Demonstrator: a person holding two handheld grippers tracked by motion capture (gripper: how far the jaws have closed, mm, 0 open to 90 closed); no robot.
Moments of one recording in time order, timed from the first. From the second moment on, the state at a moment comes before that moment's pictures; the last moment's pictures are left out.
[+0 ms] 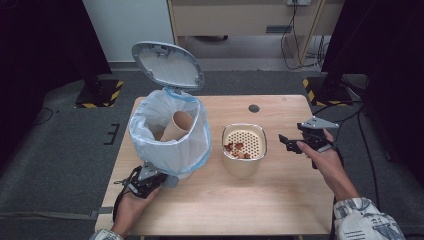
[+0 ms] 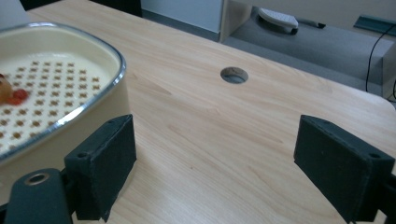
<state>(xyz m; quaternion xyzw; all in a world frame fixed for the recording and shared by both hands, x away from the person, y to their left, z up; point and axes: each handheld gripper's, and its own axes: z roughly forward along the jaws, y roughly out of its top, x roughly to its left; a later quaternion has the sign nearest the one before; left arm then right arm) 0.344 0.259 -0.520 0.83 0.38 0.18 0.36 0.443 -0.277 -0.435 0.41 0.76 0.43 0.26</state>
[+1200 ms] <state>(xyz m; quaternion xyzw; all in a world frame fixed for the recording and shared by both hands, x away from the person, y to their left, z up) 0.329 0.282 -0.504 0.78 0.44 0.21 0.38 0.415 -0.320 -0.476 0.47 0.72 0.43 0.26</state>
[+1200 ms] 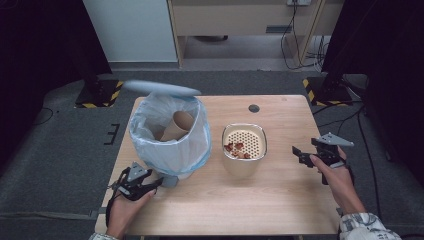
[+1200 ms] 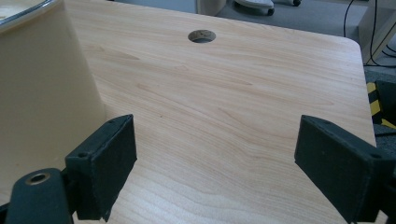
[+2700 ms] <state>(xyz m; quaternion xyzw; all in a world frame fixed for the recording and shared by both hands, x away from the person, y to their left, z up) 0.349 0.331 -0.535 0.77 0.51 0.22 0.32 0.398 -0.310 -0.531 0.52 0.74 0.37 0.22</state>
